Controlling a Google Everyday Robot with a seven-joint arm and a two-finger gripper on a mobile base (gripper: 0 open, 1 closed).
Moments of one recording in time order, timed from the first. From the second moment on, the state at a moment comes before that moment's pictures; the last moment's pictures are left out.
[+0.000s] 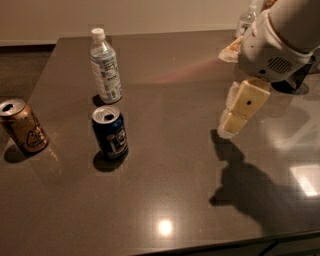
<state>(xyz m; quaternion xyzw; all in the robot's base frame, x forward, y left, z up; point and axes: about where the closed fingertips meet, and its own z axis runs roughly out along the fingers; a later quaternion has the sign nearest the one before) 0.472 -0.127 0.975 -0.64 0.73 0.04 0.24</state>
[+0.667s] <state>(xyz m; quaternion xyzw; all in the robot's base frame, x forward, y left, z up) 0.463 -0.016 0.967 -0.70 0.66 0.11 0.26</state>
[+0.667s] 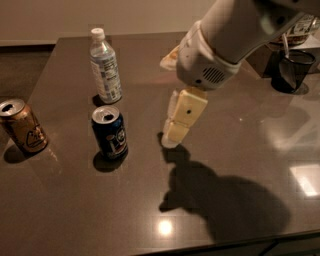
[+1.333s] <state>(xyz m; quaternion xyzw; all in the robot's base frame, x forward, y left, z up) 0.441 0.042 0.949 -0.73 0.62 0.14 0.25</state>
